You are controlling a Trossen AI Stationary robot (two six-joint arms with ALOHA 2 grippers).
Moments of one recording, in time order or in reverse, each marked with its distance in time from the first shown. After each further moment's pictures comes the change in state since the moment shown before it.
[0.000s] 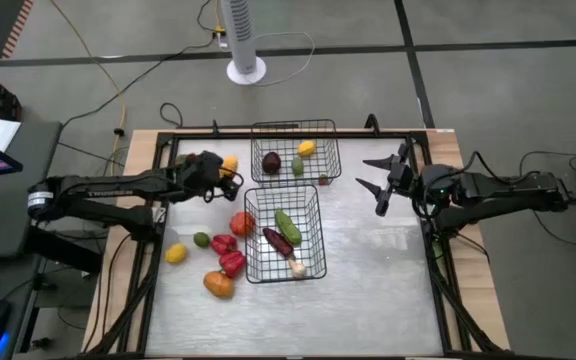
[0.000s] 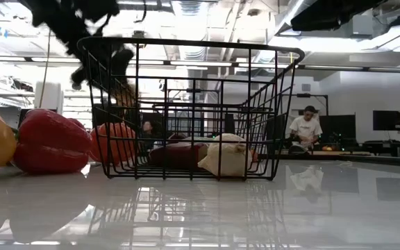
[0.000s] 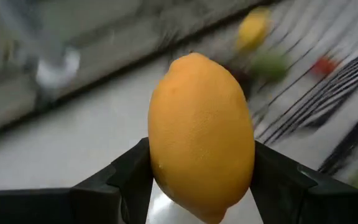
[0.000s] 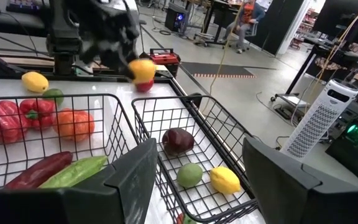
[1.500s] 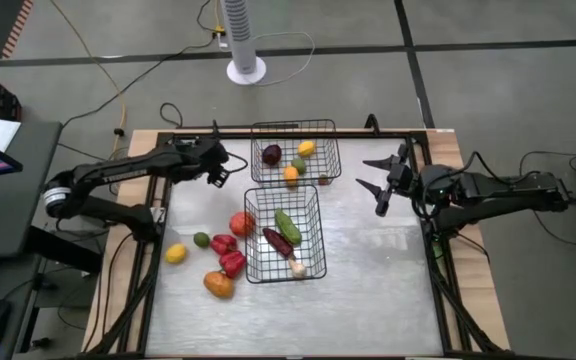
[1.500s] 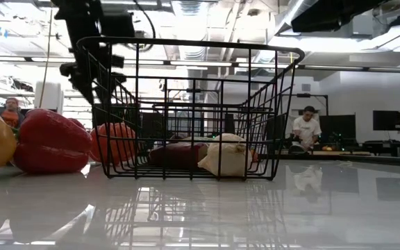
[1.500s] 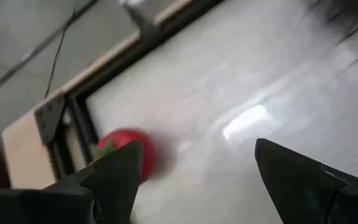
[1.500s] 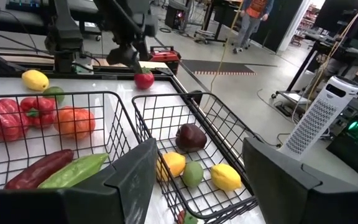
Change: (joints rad) left arm 0.234 0.191 0.244 -0.537 -0.009 0.030; right arm 0.000 0.000 0.000 -0.012 0.000 0.015
